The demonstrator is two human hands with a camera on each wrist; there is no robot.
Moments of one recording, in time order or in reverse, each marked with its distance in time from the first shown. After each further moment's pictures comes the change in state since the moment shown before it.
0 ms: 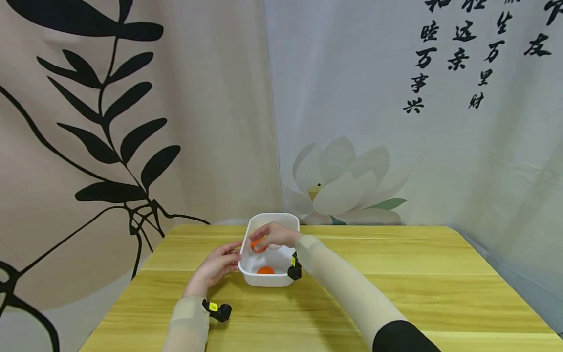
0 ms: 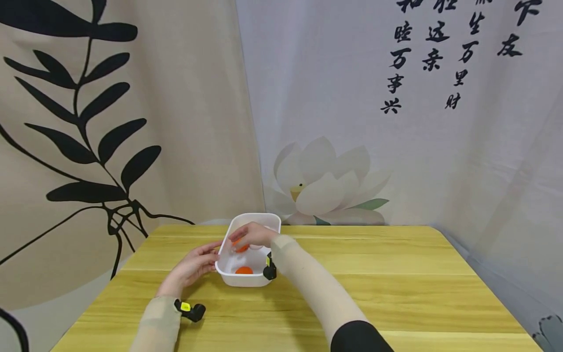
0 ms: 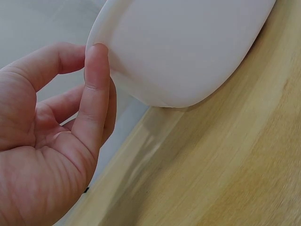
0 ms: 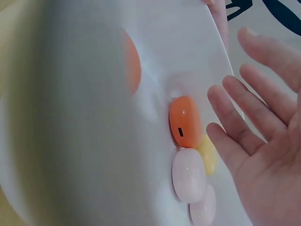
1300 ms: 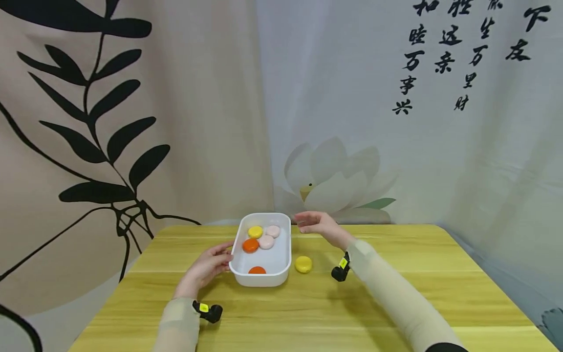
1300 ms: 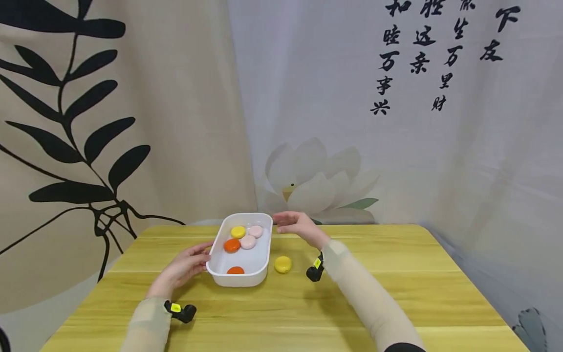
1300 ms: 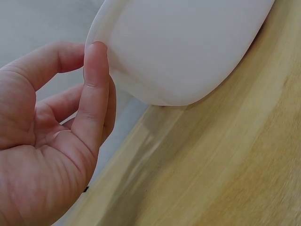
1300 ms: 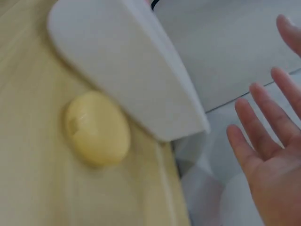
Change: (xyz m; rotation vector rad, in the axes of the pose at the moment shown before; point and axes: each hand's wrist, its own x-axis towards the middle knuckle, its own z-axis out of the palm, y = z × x) left_hand 0.001 0.000 0.001 0.033 0.065 -0.038; right_hand -0.114 0.044 -0.082 0.246 0.264 -0.151
